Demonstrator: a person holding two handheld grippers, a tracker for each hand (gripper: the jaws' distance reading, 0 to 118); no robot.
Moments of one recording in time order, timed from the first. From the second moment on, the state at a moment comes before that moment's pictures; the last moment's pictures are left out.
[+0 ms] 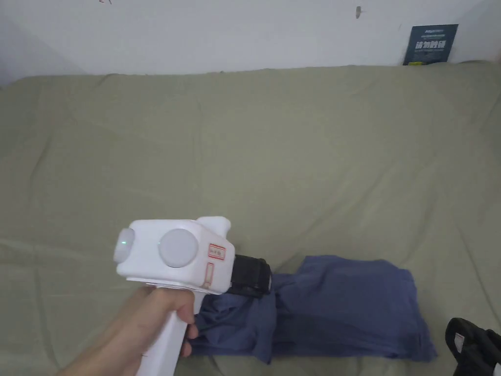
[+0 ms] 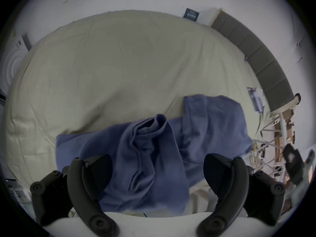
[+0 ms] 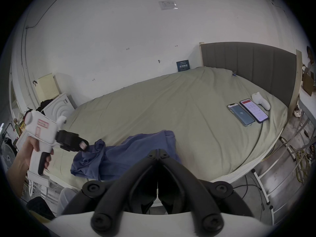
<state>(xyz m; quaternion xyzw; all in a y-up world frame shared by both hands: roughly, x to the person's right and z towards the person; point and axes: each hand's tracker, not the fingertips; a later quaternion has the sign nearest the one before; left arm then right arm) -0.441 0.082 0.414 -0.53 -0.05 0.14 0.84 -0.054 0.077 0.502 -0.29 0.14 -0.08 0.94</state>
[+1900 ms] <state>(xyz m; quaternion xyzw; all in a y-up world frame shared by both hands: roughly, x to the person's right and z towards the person) -0.594 -0.067 0.441 -0.43 -0.19 0.48 0.74 -0.120 0.073 0.492 -0.35 0.18 -0.01 0.92</state>
